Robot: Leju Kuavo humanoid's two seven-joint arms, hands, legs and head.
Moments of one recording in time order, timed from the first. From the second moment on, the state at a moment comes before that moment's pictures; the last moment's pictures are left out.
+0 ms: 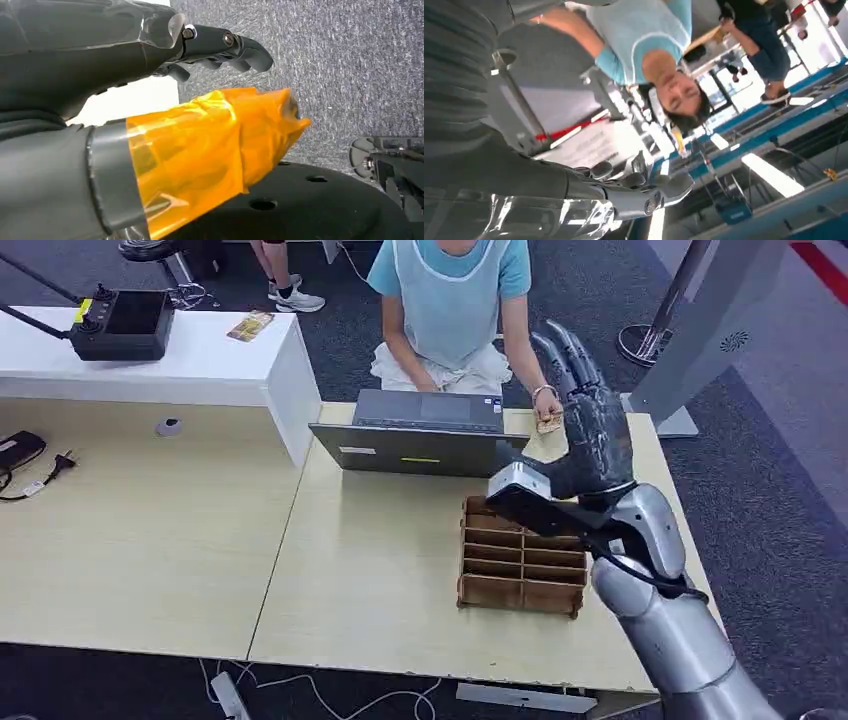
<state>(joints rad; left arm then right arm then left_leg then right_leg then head) -0.08 -0.23 1.17 -0.23 -1.35 0.24 0.09 -0.56 -0.18 0.48 -1.67 0.92 -0.20 -0.09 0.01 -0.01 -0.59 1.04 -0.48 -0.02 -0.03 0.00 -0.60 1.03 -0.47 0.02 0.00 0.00</state>
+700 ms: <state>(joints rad) -0.08 -0.21 1.12 -0.23 -1.40 0.22 0.09 -0.97 -0.09 0.55 -1.25 1.14 -0.17 0.04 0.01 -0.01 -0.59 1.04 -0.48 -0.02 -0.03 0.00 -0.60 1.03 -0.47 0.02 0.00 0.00</state>
